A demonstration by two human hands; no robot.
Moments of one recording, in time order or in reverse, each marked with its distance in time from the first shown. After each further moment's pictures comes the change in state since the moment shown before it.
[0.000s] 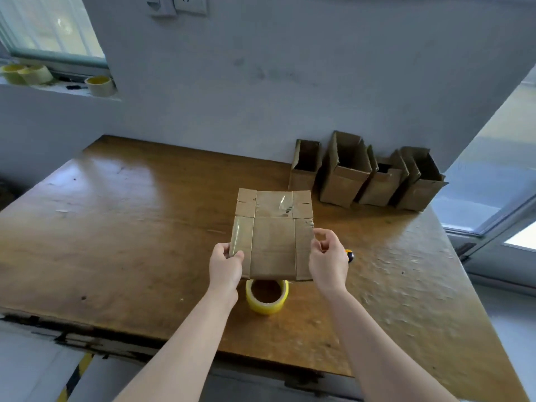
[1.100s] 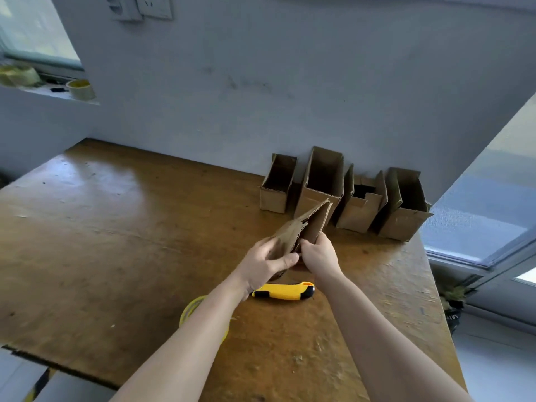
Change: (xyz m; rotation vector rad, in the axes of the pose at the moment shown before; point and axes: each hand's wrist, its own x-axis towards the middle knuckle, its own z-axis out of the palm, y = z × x) left_hand -0.009 0.047 0.166 0.335 -0.574 0.182; right_hand 0.144 0.005 -0.063 0.080 -0.335 0.200
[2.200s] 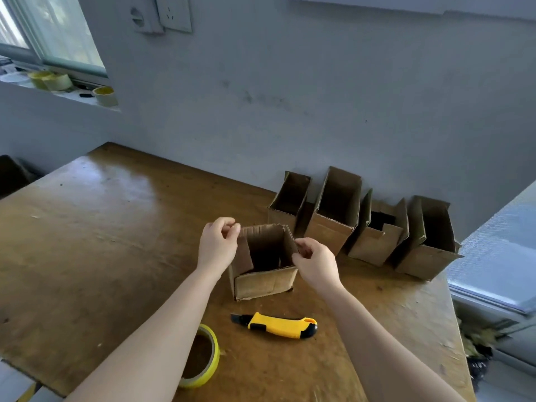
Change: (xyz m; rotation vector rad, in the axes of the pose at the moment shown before) left_hand 0.066 0.000 -0.073 0.238 0.753 0.020; right_hand 0.054 -0.021 0.002 -0.386 -0.101 -0.386
